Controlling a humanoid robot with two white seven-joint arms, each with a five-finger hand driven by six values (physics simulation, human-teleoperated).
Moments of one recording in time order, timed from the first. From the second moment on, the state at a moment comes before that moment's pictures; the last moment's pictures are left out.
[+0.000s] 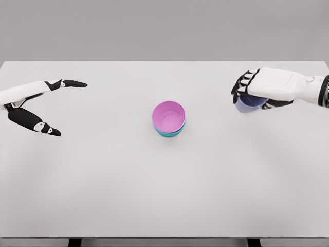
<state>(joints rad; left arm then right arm) -0.56 1.09 -0.69 -1.50 0.56 -0.61 -0.61 -0.64 -0.86 0.50 -1.57 0.42 -0.61 0.61</state>
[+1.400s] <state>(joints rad) -0.56 1.08 -0.68 -1.49 0.55 -0.61 -0.61 -0.82 -0.59 0.77 -1.70 0.41 -0.61 0.61</state>
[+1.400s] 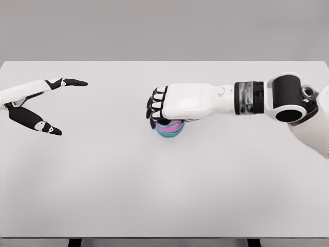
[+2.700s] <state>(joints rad) -0.56 1.08 -0.68 -1.49 0.56 -0.61 -0.61 -0.85 -0.53 0.81 -1.54 0.45 -0.61 0.61</state>
